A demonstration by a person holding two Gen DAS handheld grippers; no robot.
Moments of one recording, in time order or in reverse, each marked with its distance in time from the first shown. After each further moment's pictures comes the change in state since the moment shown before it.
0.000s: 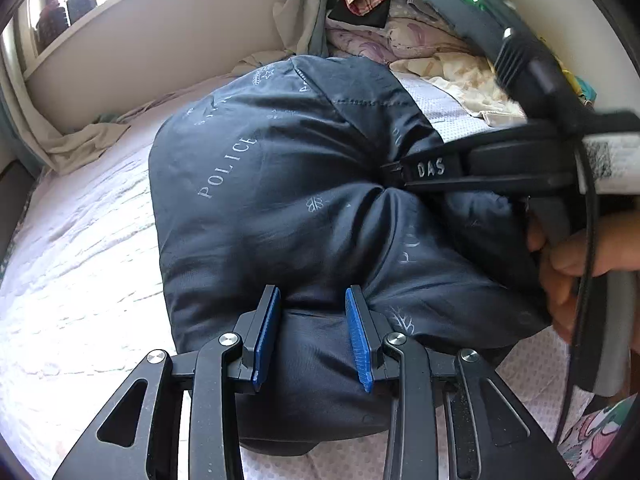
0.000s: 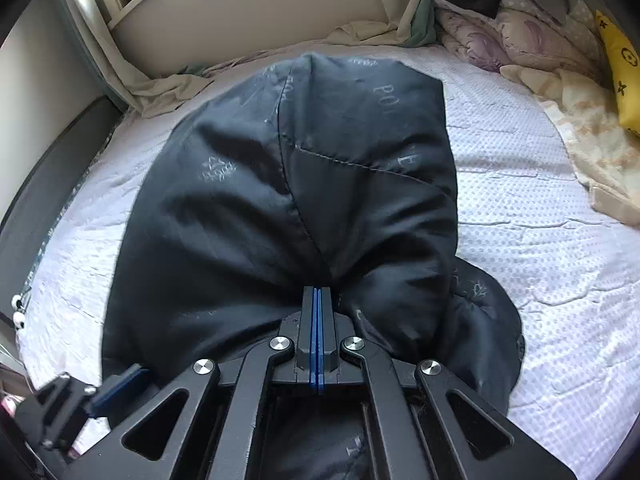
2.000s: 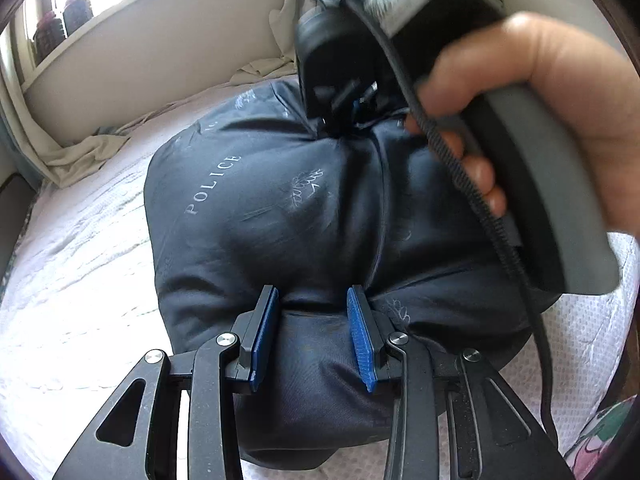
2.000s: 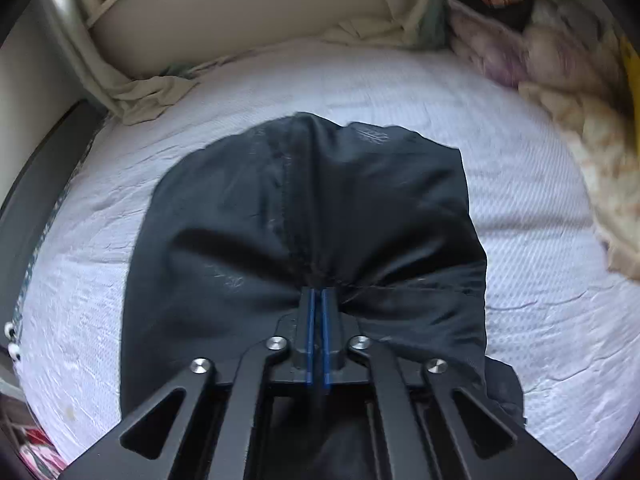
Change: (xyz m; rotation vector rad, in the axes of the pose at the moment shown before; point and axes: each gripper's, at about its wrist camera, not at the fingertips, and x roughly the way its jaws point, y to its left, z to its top) left arm 0.005 0.002 0.002 0.029 -0.037 0.009; right arm 0.059 0.047 0.093 0.039 0.065 -0.047
